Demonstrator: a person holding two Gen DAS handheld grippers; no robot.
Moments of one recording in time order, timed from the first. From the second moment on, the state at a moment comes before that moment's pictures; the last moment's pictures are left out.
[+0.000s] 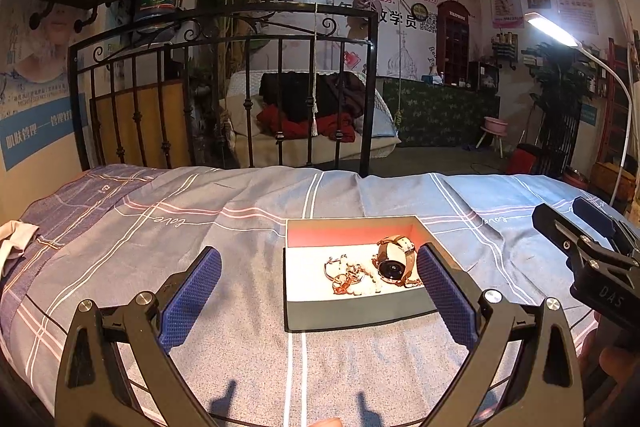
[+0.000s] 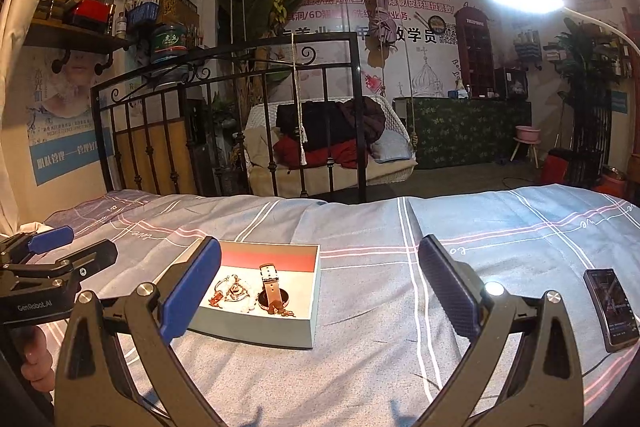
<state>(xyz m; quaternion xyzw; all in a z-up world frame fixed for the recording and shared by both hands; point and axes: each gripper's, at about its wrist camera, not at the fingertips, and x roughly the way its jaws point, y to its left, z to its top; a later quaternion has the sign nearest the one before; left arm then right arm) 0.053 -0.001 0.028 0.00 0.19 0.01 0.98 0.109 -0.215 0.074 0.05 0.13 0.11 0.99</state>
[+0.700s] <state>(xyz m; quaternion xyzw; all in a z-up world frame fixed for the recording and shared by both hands) 0.054 0.001 0.023 0.00 0.20 0.01 0.98 0.114 -0.211 0.068 0.05 0.14 0.11 0.98</state>
